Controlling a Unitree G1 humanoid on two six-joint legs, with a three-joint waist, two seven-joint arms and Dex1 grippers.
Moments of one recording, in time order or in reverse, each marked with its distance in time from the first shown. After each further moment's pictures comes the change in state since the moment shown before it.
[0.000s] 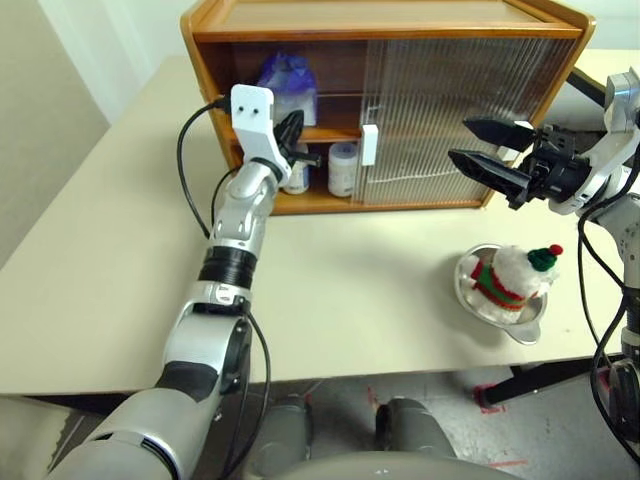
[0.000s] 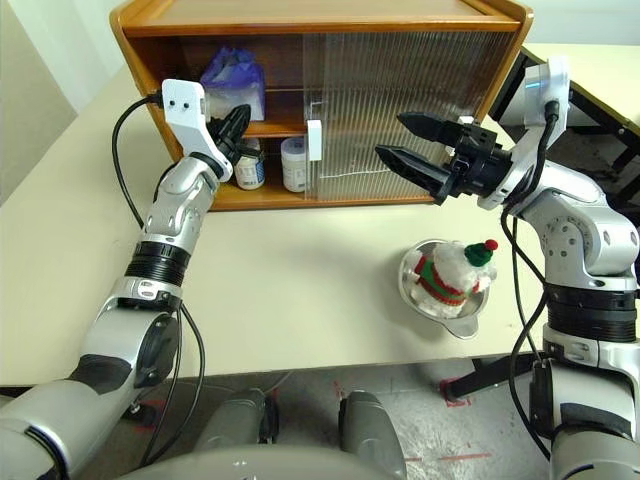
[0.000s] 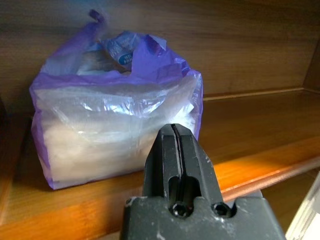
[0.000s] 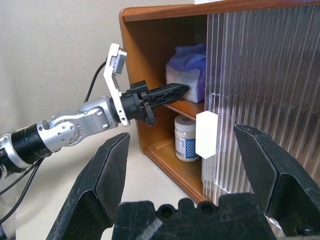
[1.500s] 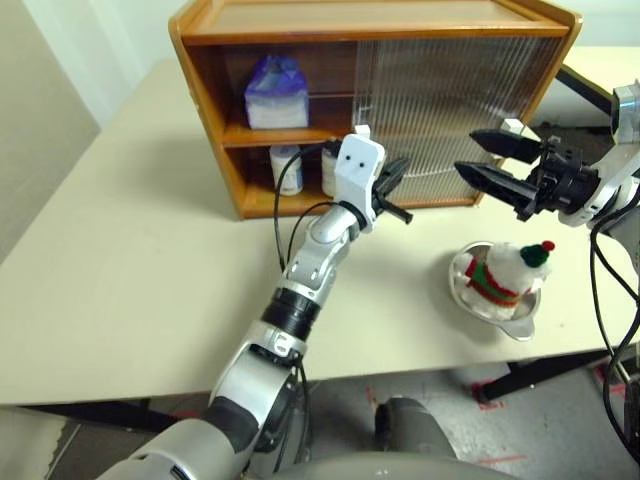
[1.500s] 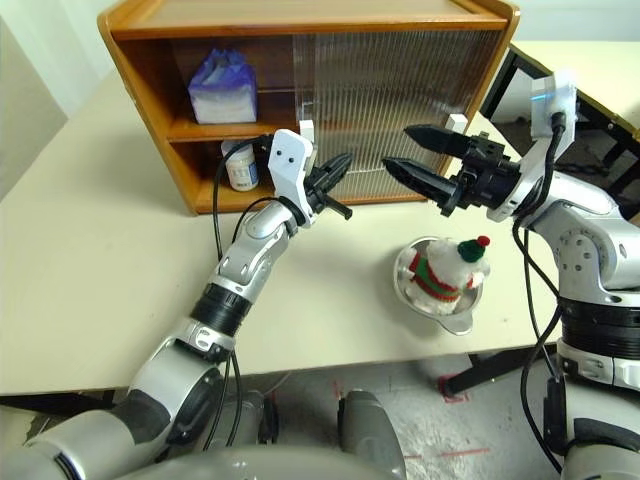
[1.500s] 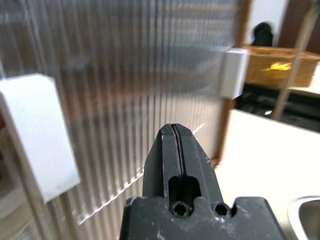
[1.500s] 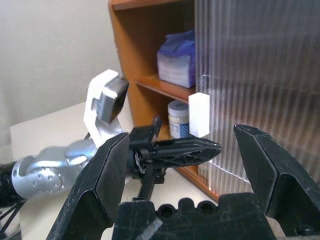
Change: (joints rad) left arm 0.168 -0.268 -0.280 -0.102 0.081 -0.048 -0.021; right arm 0.073 -0.043 -0.029 -0.066 0.039 0.050 -0.035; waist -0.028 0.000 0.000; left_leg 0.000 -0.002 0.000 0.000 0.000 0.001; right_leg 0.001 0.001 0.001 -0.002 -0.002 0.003
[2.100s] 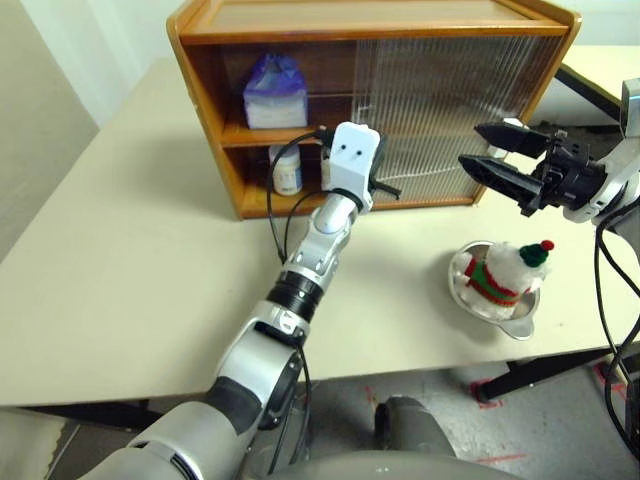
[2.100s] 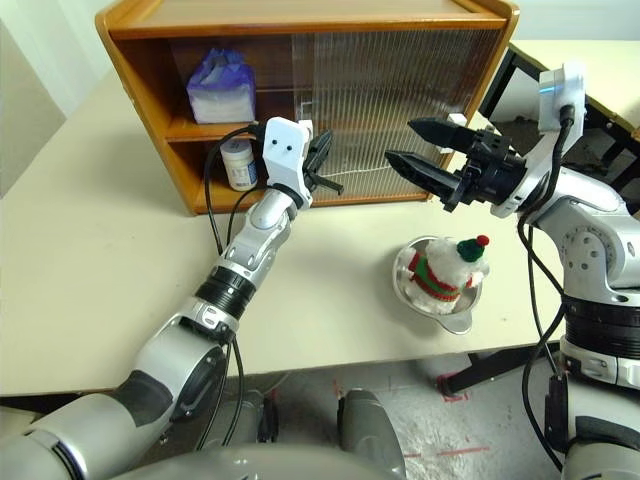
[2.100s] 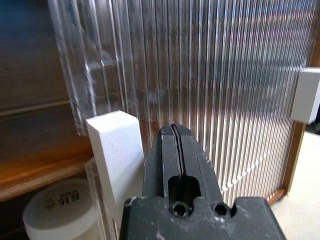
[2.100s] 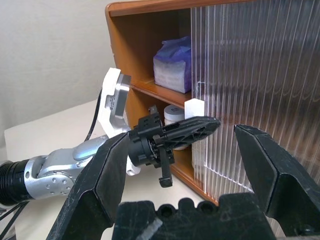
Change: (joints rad) left arm -0.089 0.001 0.030 0.101 0.058 -0.137 0.189; right arm -0.012 -0.002 -0.007 -0.009 0.004 0.009 -0.010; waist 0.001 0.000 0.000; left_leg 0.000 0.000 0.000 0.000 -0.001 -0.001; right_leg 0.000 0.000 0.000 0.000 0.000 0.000
